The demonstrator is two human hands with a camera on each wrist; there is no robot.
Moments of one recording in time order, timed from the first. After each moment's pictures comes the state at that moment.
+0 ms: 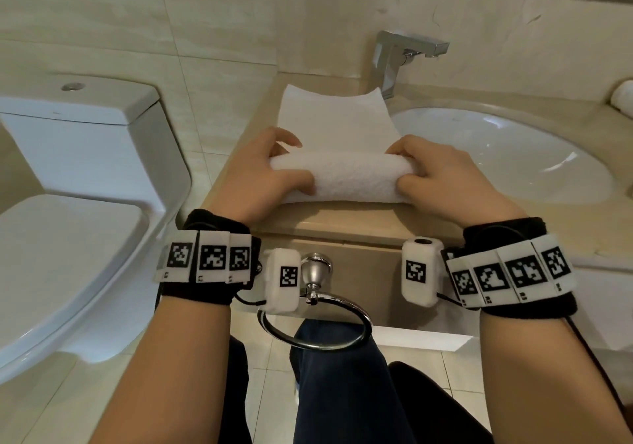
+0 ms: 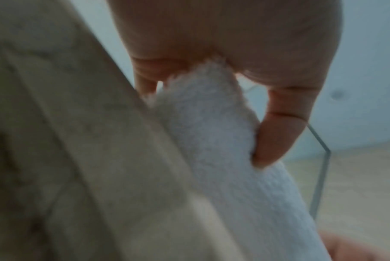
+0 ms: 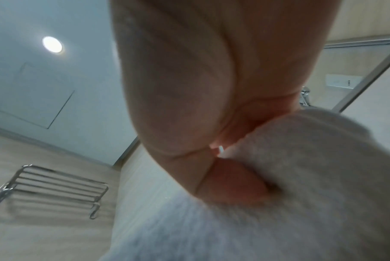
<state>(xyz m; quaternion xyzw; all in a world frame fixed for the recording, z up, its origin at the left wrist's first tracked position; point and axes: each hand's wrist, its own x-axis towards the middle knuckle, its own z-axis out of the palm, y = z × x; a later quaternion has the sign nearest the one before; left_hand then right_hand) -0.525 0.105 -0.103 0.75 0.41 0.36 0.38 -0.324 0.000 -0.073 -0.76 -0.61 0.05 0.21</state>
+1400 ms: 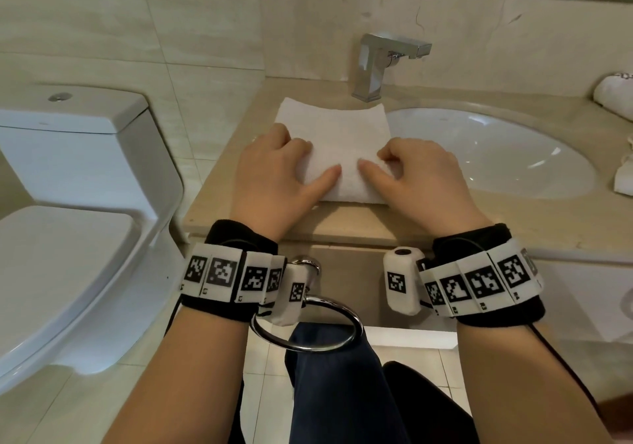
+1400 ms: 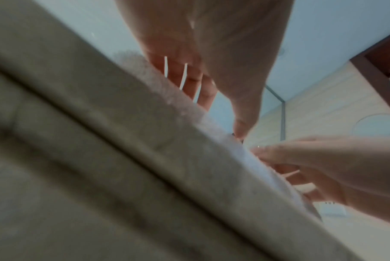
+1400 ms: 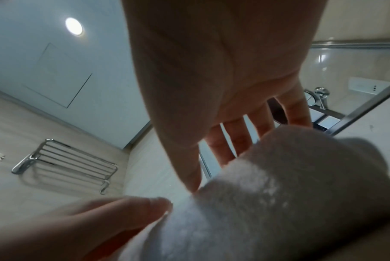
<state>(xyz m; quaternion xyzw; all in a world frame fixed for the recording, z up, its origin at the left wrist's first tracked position) -0.489 0.096 -0.111 0.84 0.37 0.39 0.02 -0.328 0.007 -0.086 -0.77 -0.58 -0.11 0.23</state>
